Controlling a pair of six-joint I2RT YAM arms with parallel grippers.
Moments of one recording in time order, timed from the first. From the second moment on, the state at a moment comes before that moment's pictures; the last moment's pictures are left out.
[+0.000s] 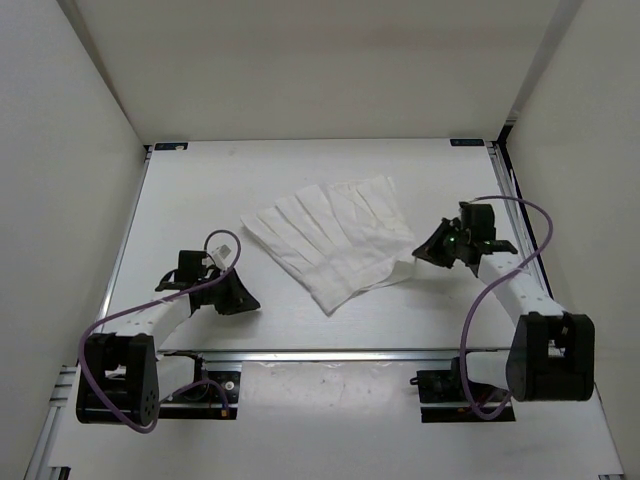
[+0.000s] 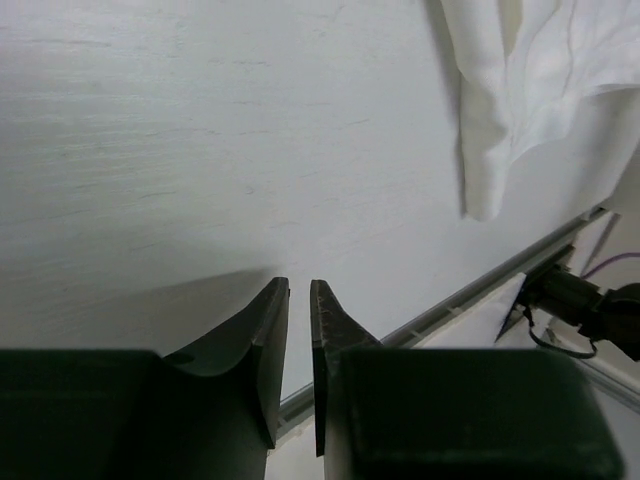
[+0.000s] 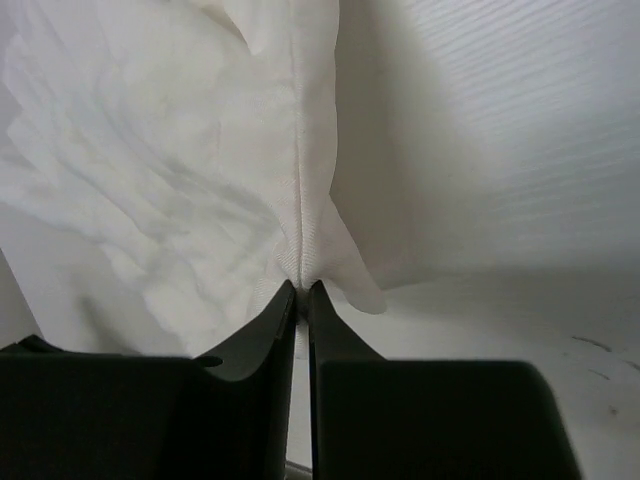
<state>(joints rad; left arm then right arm) -0.05 1.14 0.39 -0.30 0.59 -0.45 0.08 1.28 0.74 -0.35 -0.34 0.63</state>
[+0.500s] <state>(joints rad) -0.26 1.36 0.37 0.25 0.71 -0.97 0.20 1.31 0.79 -0.53 -0.30 0.63</state>
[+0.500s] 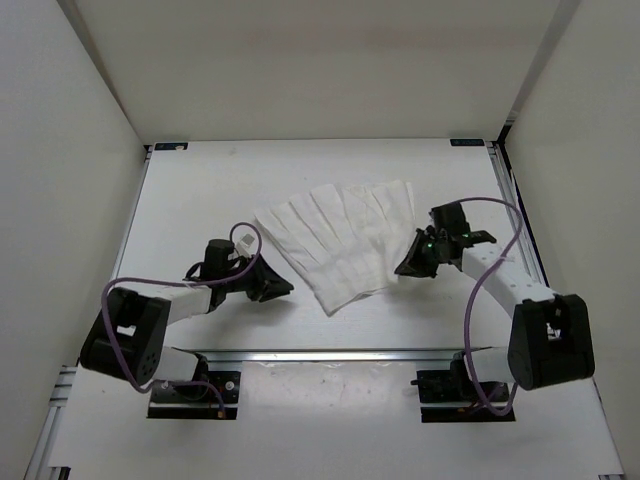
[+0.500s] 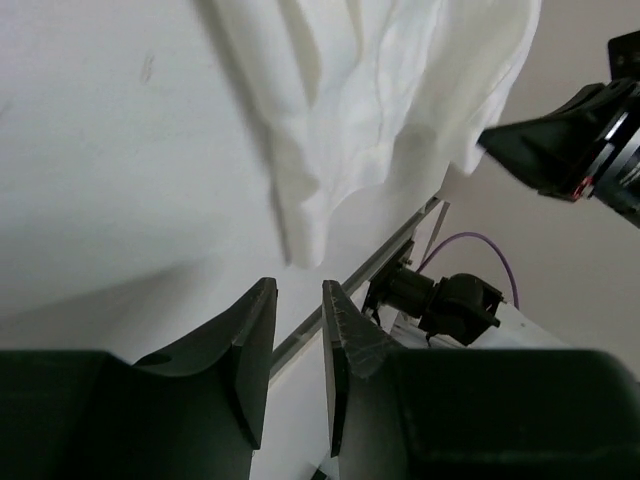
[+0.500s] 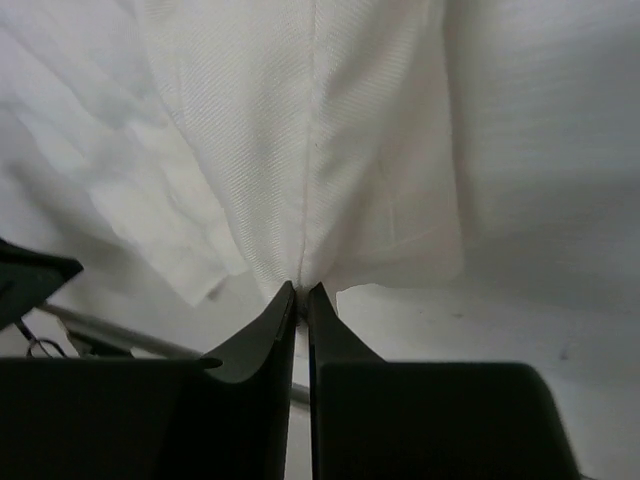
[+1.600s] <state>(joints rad) -0.22 1.47 0.46 0.12 0.66 -0.85 0.13 1.44 0.63 -0.41 -0.90 0.60</state>
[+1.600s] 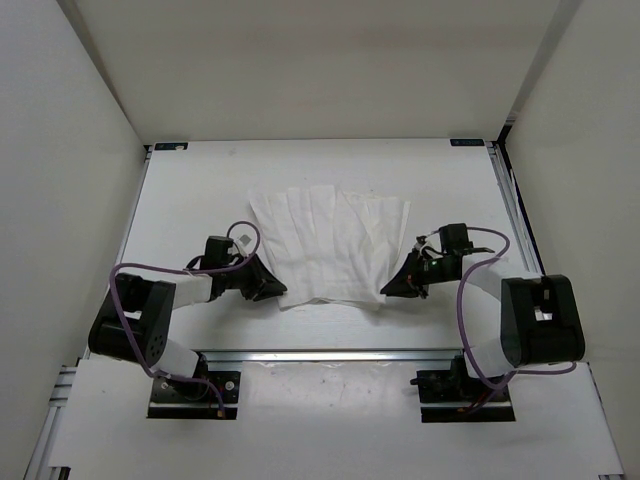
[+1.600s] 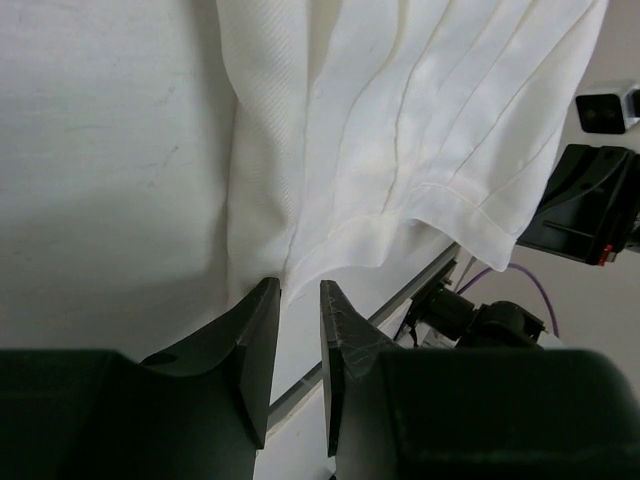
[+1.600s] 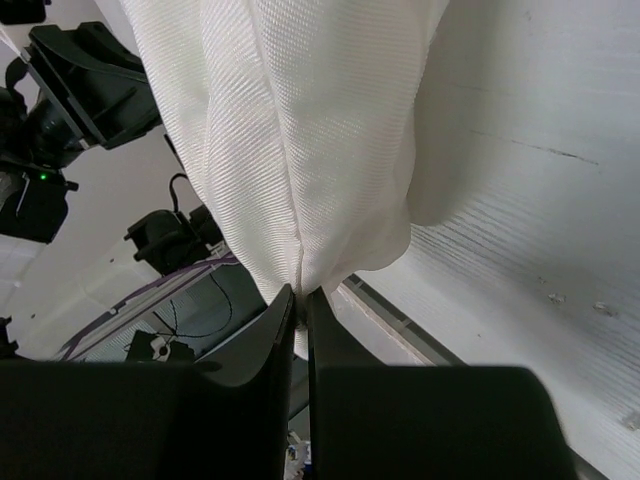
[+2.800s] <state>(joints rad) -0.30 1.49 0.67 -0.23 0.38 -0.54 0.02 1.51 0.60 -0.65 -0.58 0.56</state>
